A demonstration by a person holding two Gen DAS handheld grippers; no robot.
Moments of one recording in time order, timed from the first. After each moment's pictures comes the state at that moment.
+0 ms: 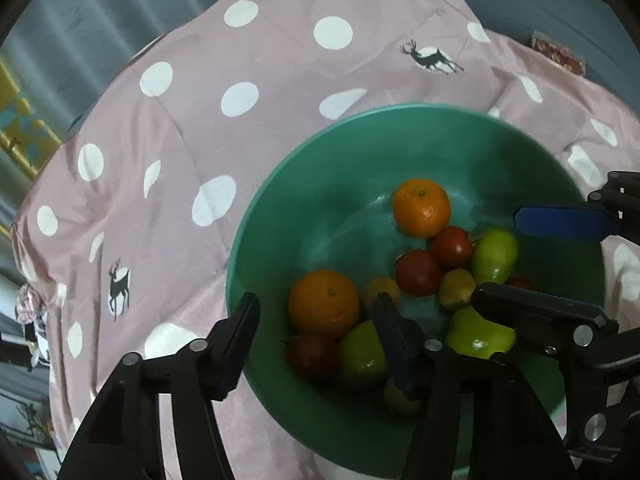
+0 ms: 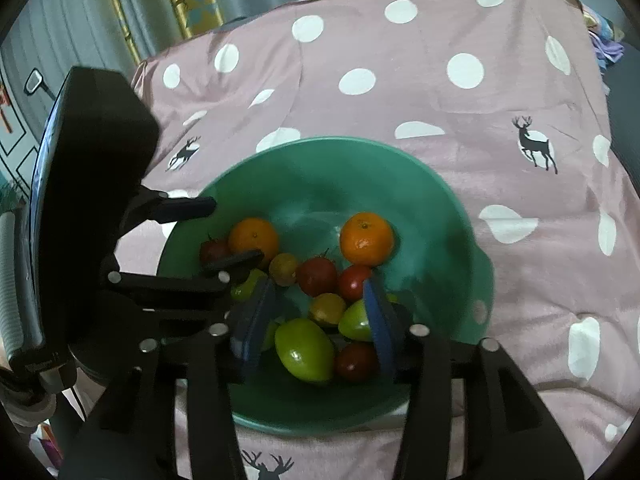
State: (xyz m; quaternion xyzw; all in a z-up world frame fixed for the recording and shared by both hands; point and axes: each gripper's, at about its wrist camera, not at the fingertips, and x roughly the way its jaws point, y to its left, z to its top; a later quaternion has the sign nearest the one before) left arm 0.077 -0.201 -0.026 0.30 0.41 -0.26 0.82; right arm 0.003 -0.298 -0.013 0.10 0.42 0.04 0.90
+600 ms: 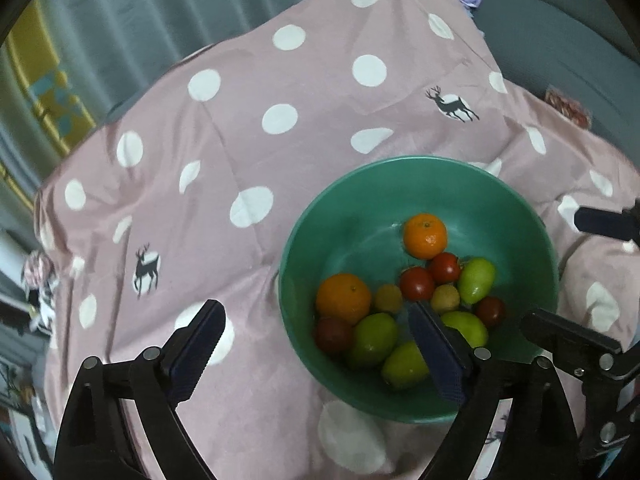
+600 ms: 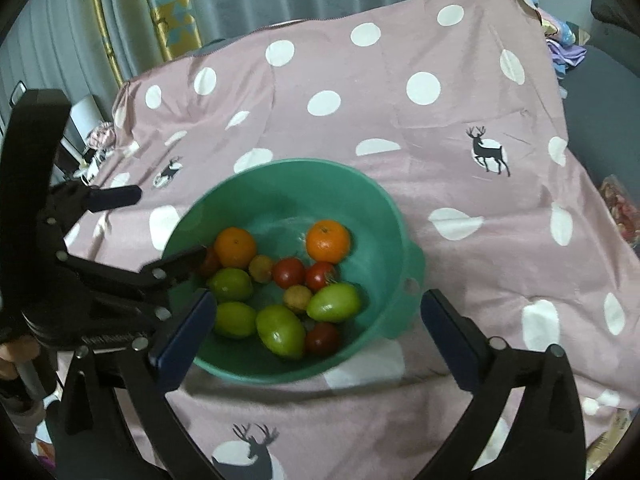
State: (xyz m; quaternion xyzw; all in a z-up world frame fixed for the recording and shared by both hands) left arm 0.061 -0.172 0.016 0.23 0.40 -0.23 0.86; right arm -0.033 -0.306 0.012 0.08 0.40 -0.01 0.91
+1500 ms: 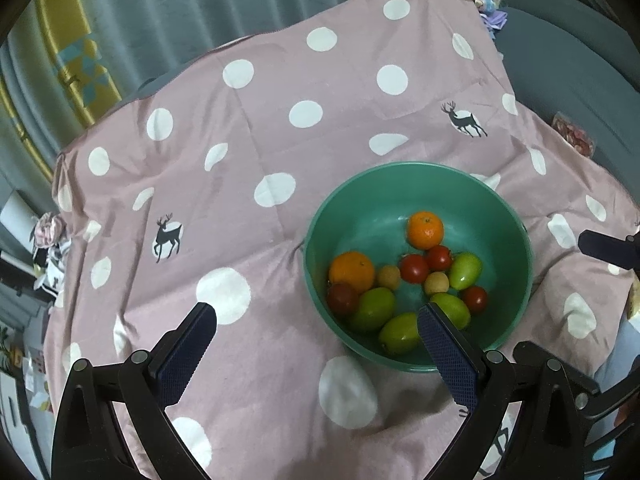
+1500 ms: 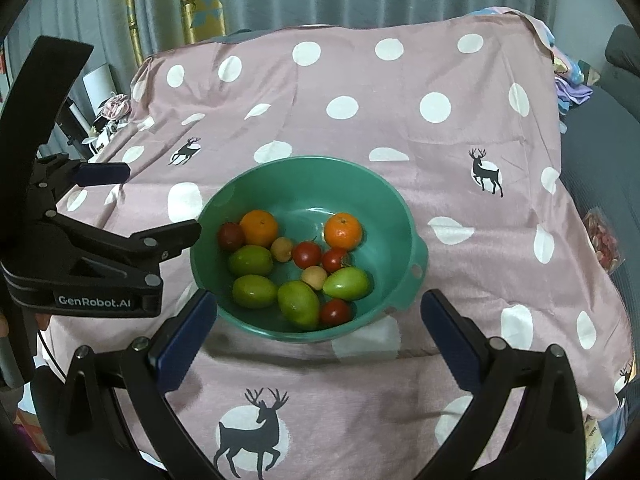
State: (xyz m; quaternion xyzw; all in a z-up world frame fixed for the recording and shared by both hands) left arm 0.039 -0.144 0.042 0.19 0.42 -0.20 0.87; right arm -0.061 -0.274 0.035 0.02 0.40 0.00 0.91
